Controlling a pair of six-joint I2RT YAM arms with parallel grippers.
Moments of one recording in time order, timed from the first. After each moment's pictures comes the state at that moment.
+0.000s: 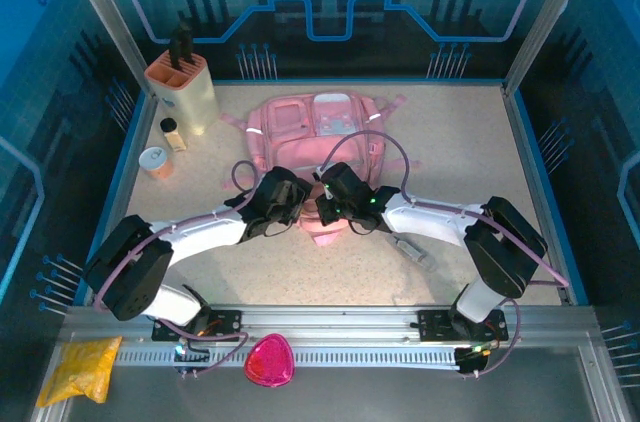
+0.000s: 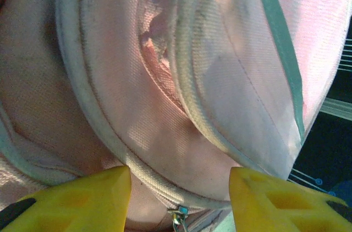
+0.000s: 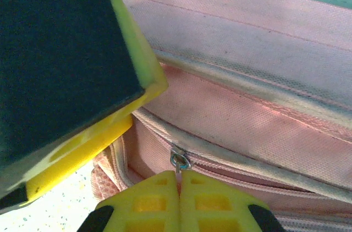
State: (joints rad) left arm -0.64 1.46 0.69 0.02 -0.08 -1.64; right arm 0.86 1.62 0.98 -0.20 0.08 0.35
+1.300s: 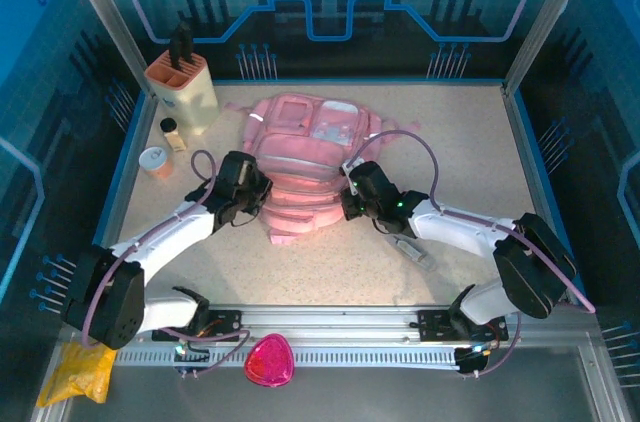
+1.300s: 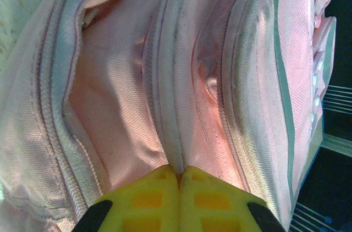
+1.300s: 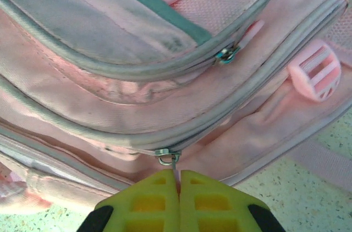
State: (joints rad) left arm -0.35 1.27 0.71 -0.24 0.01 -1.40; right arm 0.75 1.45 0.82 -0.15 0.16 0.25
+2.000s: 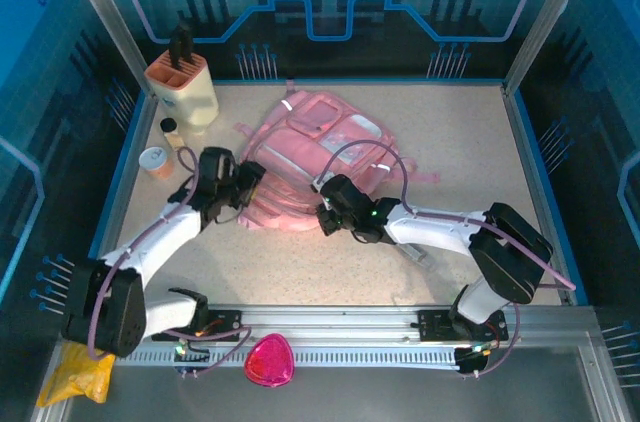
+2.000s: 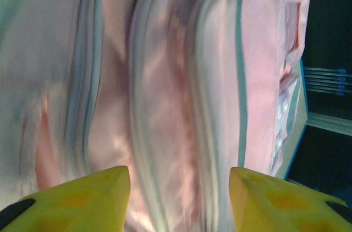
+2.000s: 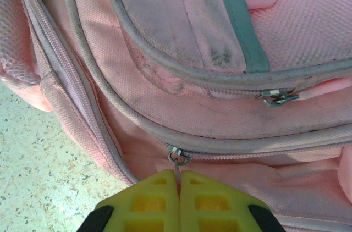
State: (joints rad) left arm -0.24 1.20 0.65 -0.19 0.20 -1.27; right arm 0.92 1.58 0.90 -0.14 0.16 0.26
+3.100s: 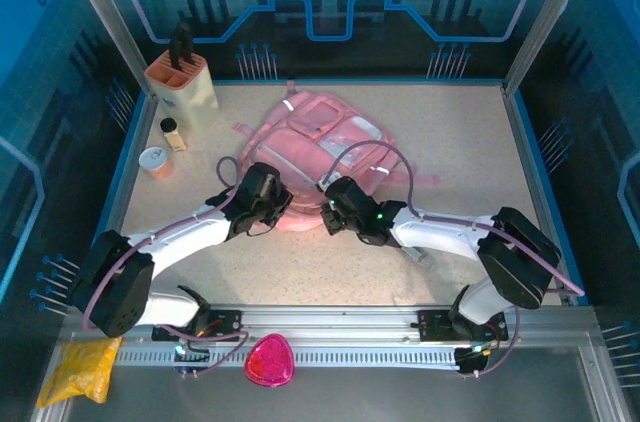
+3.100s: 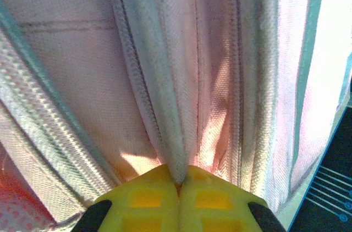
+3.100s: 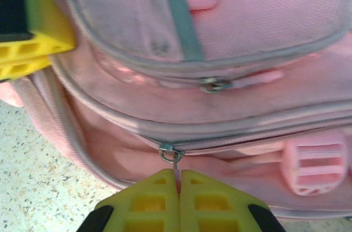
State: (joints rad) left arm -0.52 1.33 0.68 -0.17 -0.01 -1.44; right arm 0.90 1.51 0.84 -0.12 0.23 0.25
